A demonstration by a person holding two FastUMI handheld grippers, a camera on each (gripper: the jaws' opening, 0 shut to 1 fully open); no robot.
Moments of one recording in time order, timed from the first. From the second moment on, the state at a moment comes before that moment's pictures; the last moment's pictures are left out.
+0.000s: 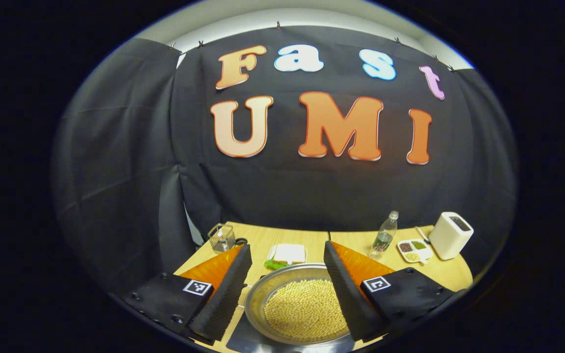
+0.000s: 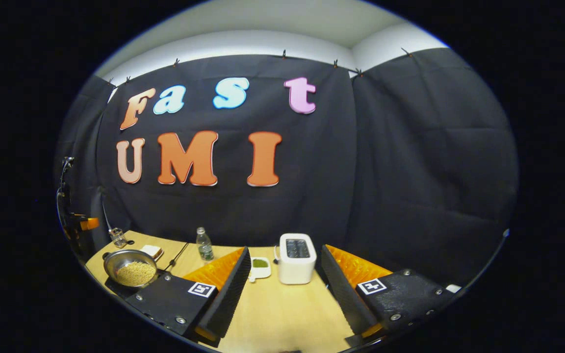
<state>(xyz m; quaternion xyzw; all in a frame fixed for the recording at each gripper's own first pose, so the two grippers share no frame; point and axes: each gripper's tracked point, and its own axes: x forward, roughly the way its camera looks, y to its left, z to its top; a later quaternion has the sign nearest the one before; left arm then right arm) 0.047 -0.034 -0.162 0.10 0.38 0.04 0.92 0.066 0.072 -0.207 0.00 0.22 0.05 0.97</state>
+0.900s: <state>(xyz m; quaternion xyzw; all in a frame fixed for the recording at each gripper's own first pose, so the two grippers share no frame) 0.124 -0.151 0.120 0.02 0.10 -0.04 0.99 0.097 0.047 -0.009 -0.04 0.07 0.08 0.99</state>
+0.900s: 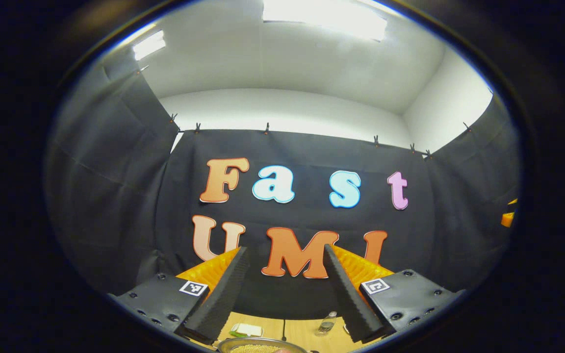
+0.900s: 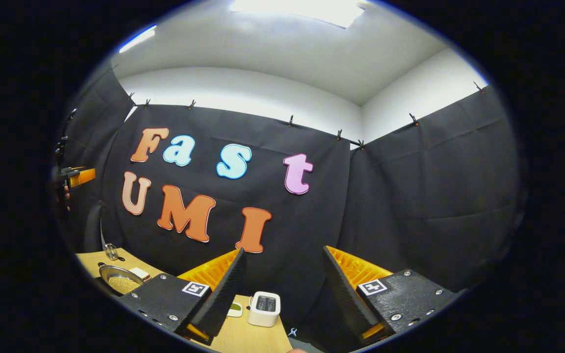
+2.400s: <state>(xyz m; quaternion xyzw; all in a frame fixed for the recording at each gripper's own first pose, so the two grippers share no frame) 0.170 -0.112 0.205 0.05 0.01 -0.02 1.00 0.131 0.115 0.054 -0.02 0.02 0.11 0.99</state>
